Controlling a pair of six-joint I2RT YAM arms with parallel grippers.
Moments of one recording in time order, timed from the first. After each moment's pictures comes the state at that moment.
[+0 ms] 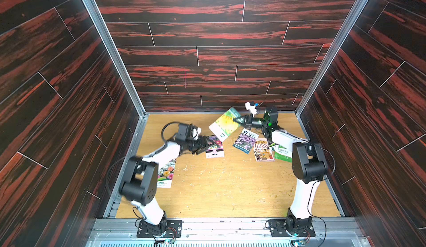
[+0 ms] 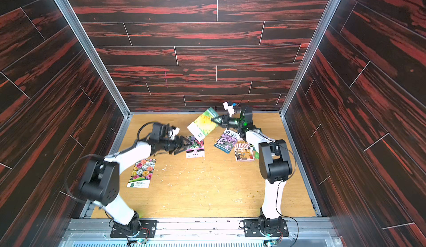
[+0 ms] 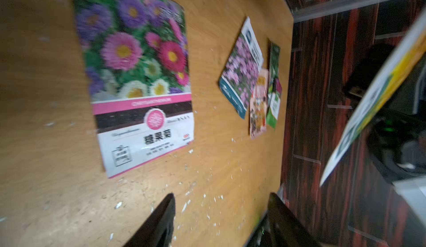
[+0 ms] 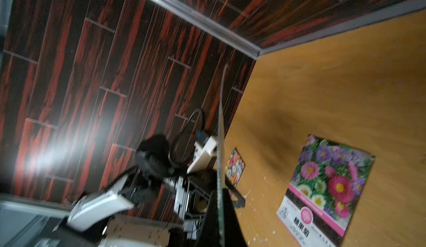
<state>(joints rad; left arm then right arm) -0.30 1.62 0.97 -0.10 0.62 -0.82 0.23 1.99 1.42 0.40 -1.03 0.92</state>
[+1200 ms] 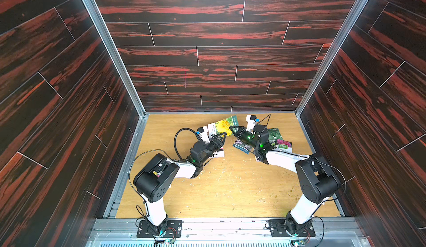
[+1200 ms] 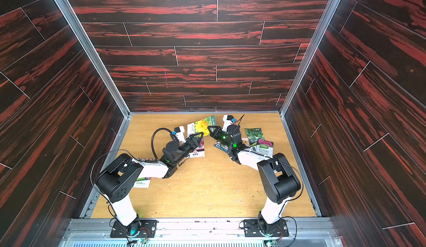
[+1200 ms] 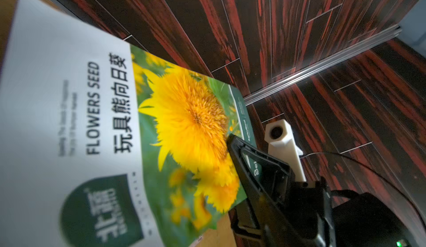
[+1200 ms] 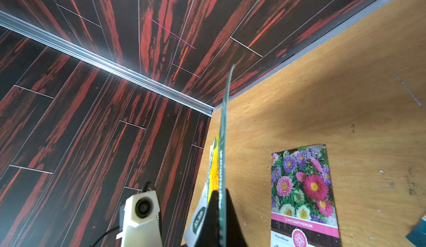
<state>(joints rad) -0.59 1.81 0.77 1.10 0.11 -1.11 0.48 1.73 0.95 0.66 -0.32 1.01</state>
